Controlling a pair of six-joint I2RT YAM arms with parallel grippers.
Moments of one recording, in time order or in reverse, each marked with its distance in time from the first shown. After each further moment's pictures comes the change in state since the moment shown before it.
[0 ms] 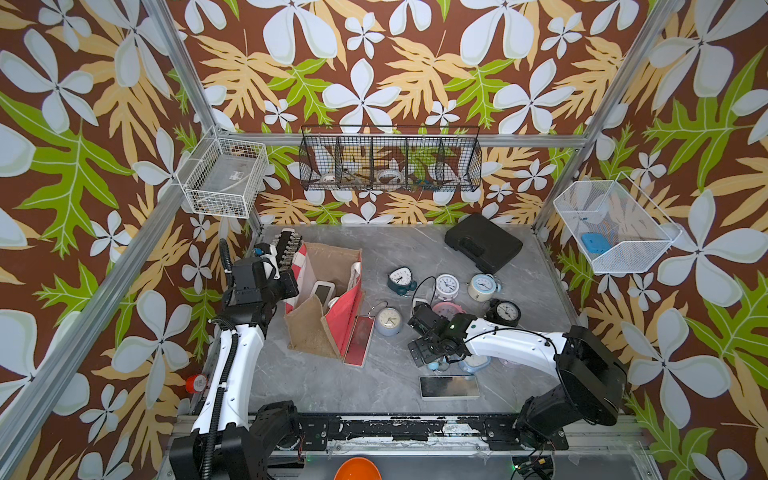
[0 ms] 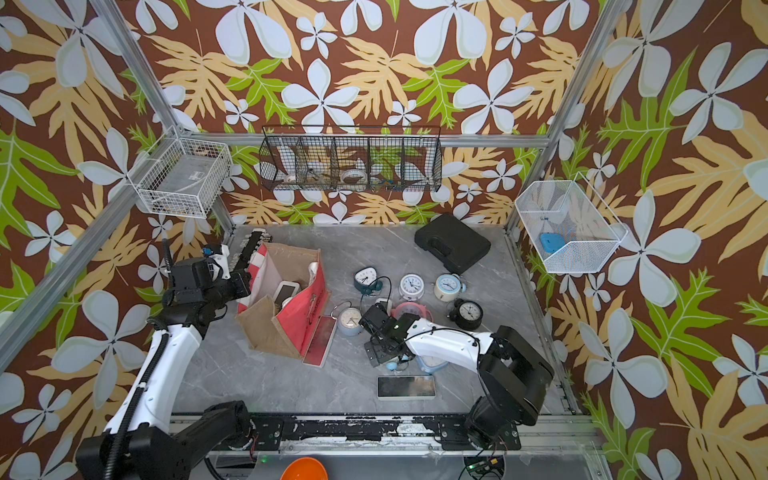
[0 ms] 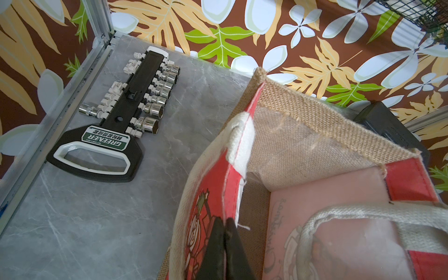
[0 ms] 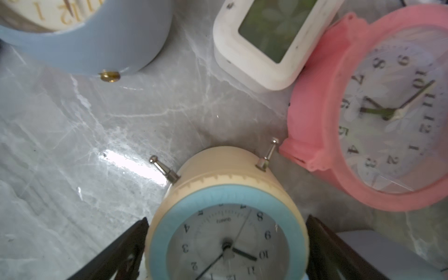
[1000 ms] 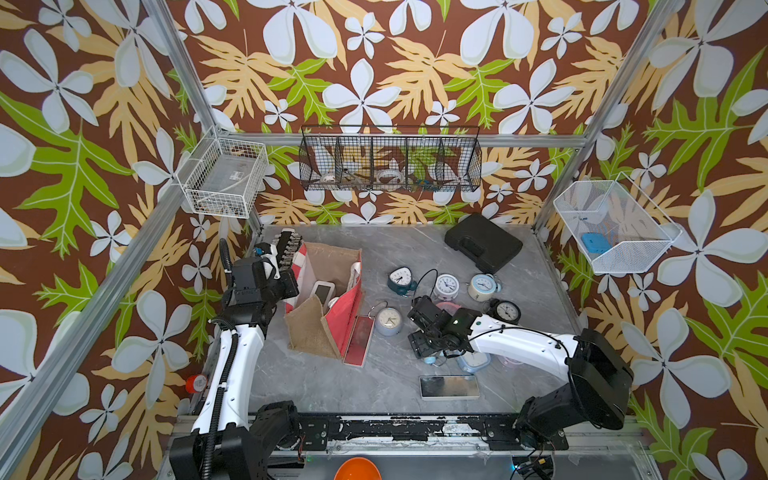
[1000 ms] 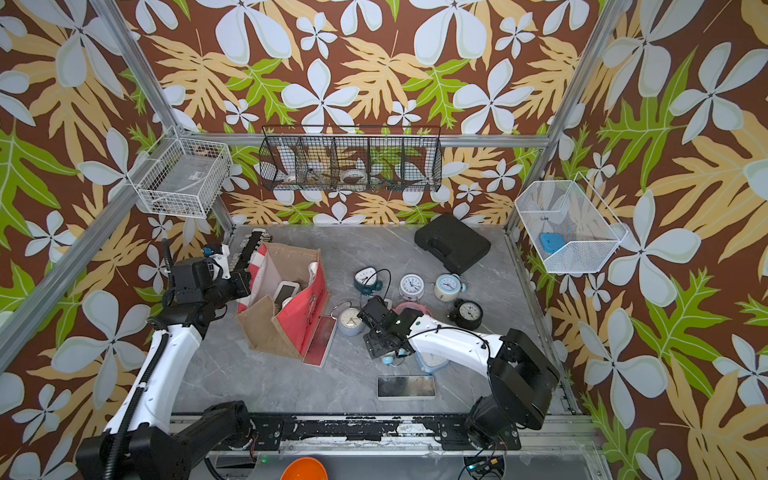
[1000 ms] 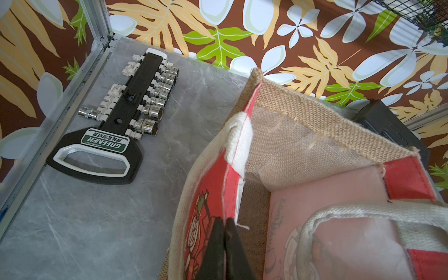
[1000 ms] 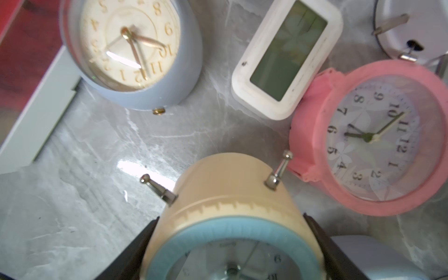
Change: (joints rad) left arm 0.000 0.000 0.000 0.003 0.004 0.008; right arm -0.003 -0.061 0.082 -0.030 -0.029 0.001
